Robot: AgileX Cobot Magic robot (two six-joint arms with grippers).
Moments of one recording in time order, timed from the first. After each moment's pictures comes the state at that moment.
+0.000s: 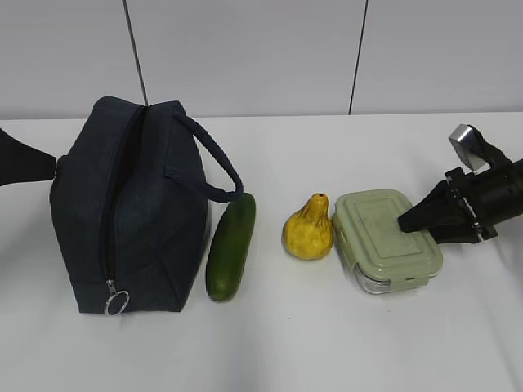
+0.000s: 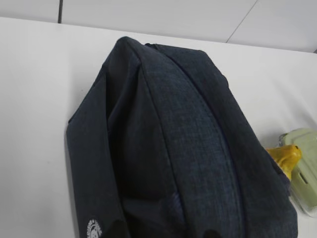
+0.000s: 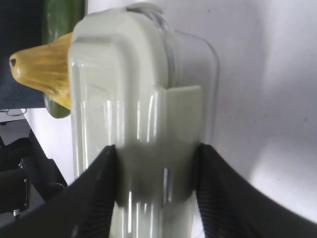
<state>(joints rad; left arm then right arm) 0.03 1.20 -0.72 -0.94 0.65 0.86 -0.30 2.17 -1.28 1.02 1.21 -1.04</state>
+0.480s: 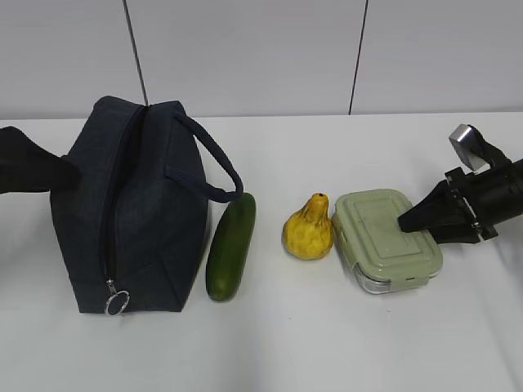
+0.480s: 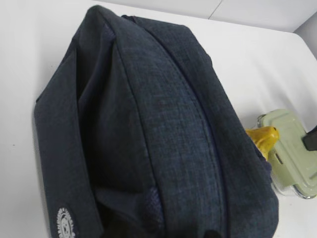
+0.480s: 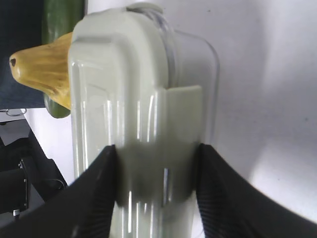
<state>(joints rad) 0.03 1.29 -0.78 -0.95 0.76 0.86 -0.30 2.17 -1.28 1.02 1.21 -1.04</state>
